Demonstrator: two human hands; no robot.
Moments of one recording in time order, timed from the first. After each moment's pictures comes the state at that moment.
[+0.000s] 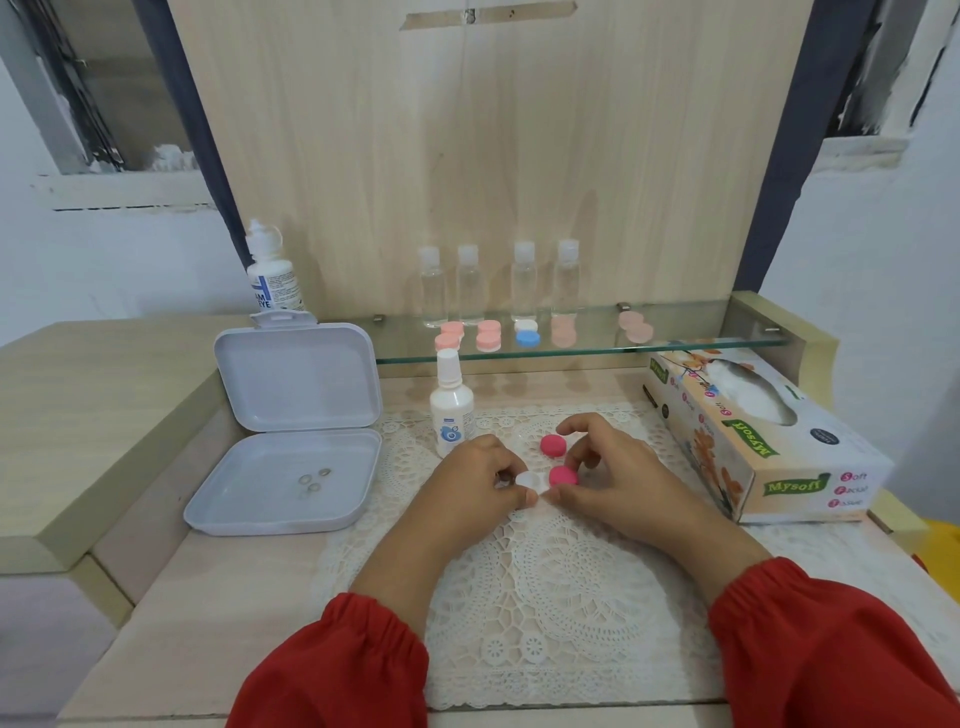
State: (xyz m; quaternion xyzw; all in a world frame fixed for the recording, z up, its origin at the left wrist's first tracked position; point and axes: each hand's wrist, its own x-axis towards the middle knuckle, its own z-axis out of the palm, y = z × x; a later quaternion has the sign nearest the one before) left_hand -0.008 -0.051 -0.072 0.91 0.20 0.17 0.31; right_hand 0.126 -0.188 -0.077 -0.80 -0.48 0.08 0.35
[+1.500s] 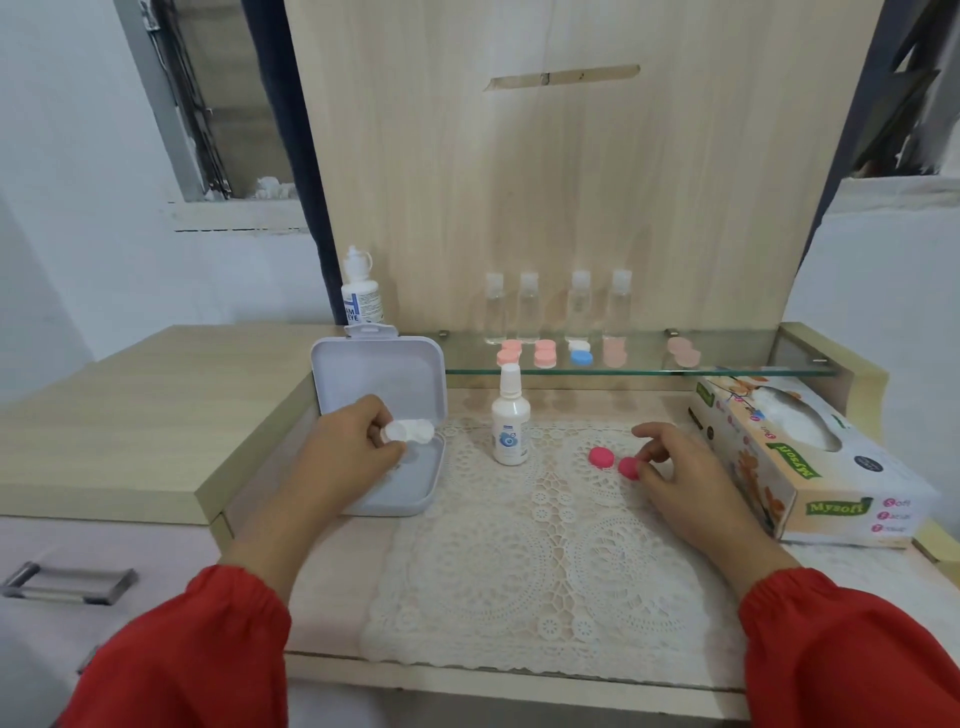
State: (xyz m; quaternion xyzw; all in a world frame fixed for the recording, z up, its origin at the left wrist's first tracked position) left_hand -0.131 0.034 -0.025 0.86 0.36 0.30 0.20; right_hand 0.123 -0.193 -0.074 -0.82 -0.41 -0.02 0.40
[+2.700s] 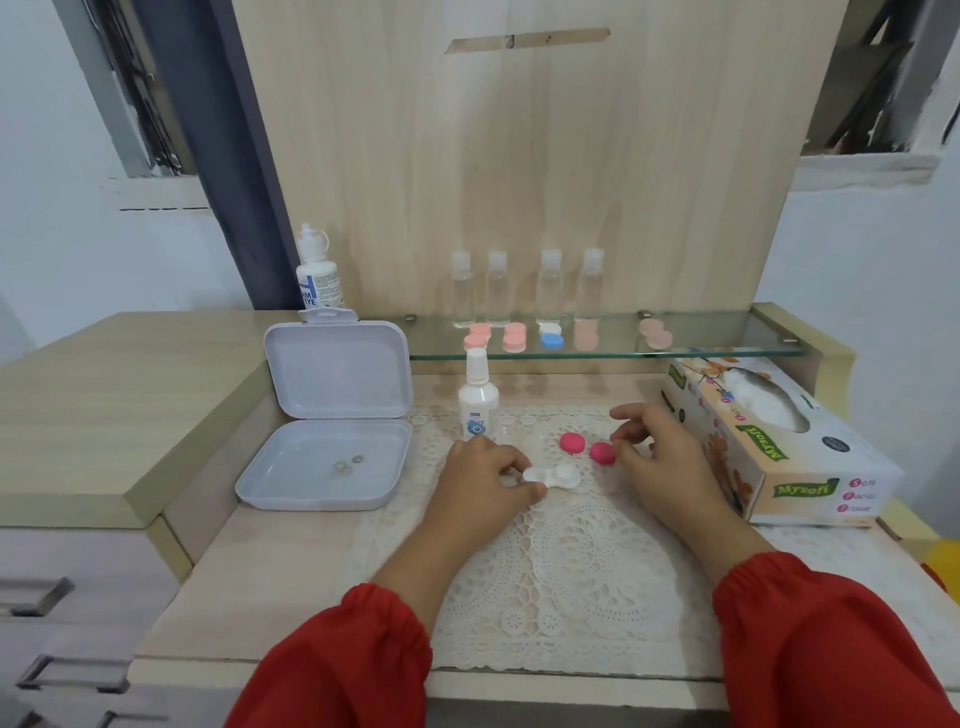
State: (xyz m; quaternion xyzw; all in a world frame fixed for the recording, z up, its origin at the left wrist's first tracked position) left_hand -0.025 -0.055 -0.085 0.88 0.26 0.25 0.31; right_hand 0.135 -0.192 -0.082 -0.78 -0.37 0.01 0.51
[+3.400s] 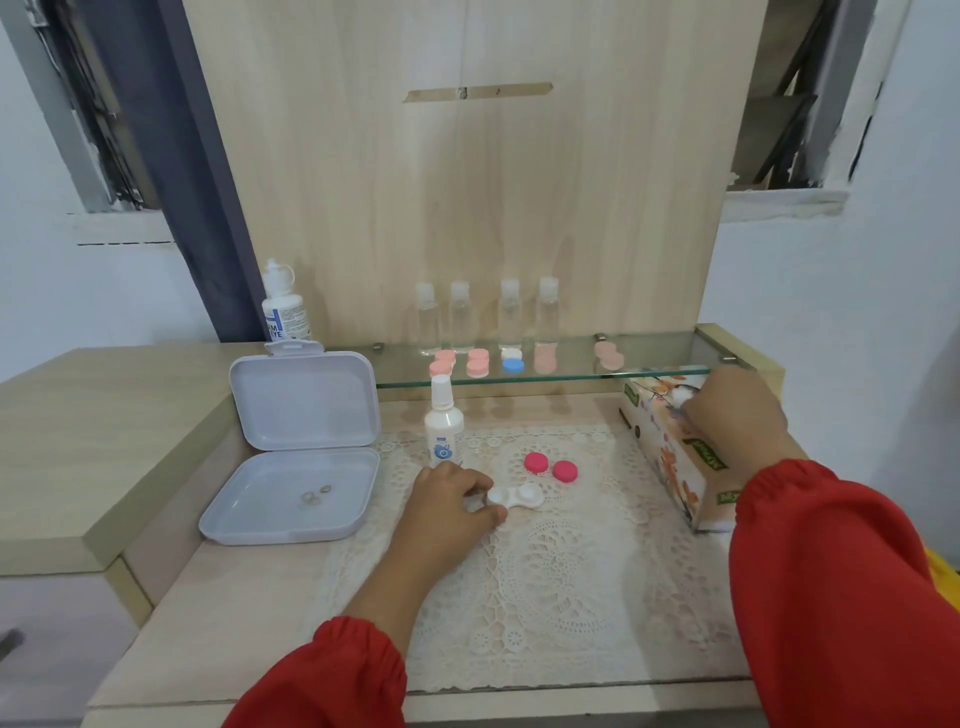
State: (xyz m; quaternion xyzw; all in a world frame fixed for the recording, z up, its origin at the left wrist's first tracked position) left_hand -0.024 -0.052 -0.090 0.89 0.25 0.25 0.29; right_hand 0.215 -0.230 -0.006 -0.95 -0.17 -0.10 0.26
